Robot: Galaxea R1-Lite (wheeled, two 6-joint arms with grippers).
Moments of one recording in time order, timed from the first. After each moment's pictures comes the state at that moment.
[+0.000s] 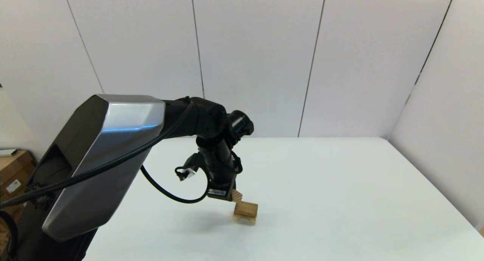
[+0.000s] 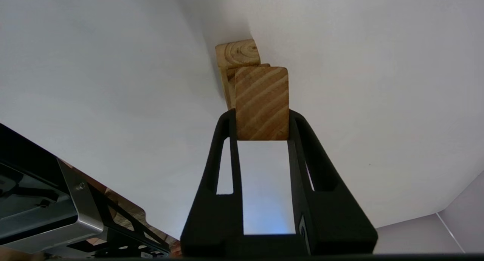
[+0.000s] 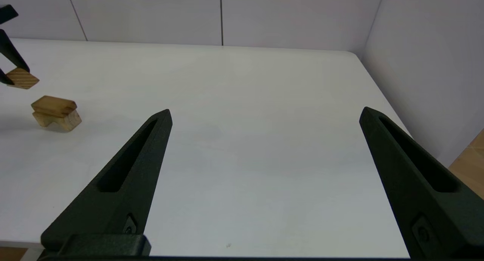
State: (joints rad) left arm -0.64 2.37 -1.97 0.95 -0.09 -1.93; right arm 0.00 0.00 0.00 0.00 0.03 -0.02
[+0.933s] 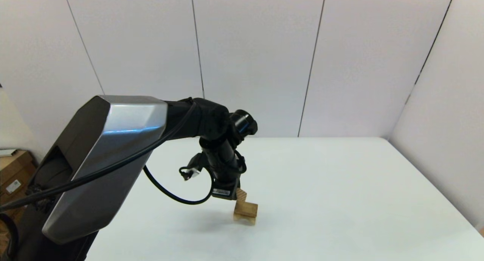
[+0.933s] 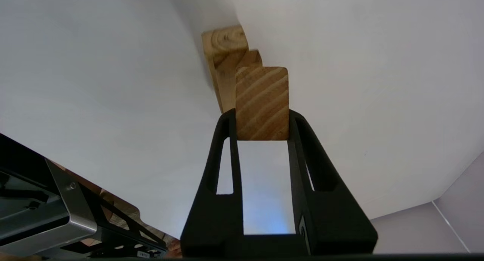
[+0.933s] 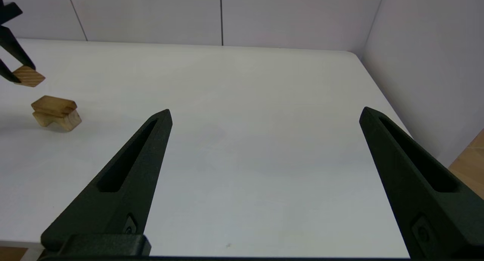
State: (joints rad) left arm -0.66 2.37 -1.97 0.92 -0.09 -1.93; right arm 0.00 0.00 0.00 0.00 0.03 -0.02
